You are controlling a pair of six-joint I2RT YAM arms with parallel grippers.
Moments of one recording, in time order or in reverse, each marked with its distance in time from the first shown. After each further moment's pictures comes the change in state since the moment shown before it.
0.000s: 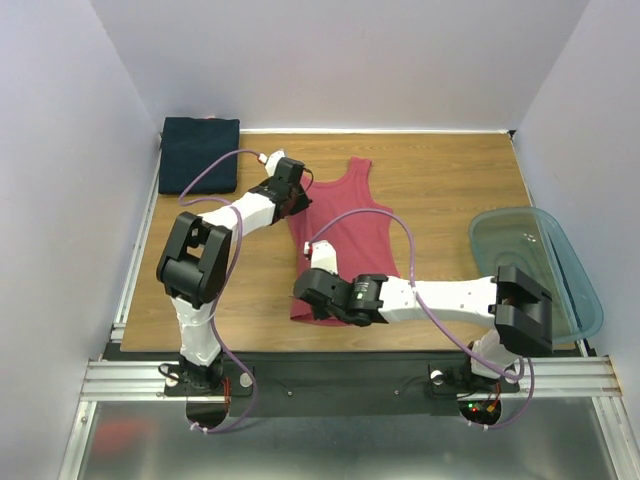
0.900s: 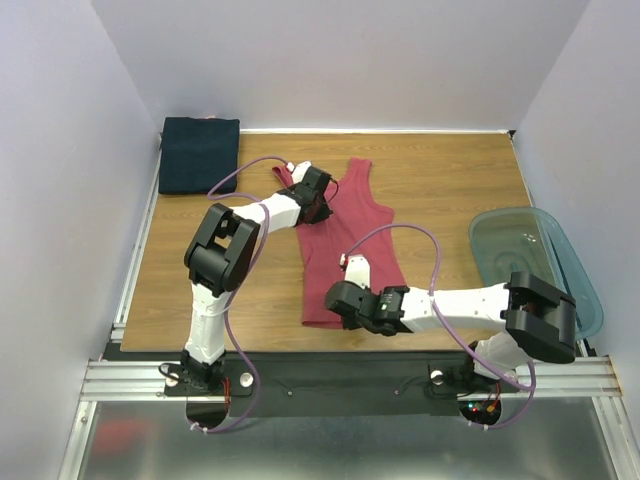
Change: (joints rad) left arm -0.117 0.198 0.141 -0.054 -0.014 -0.014; right arm -0.049 -0.139 -0.332 0.090 0.001 0.126
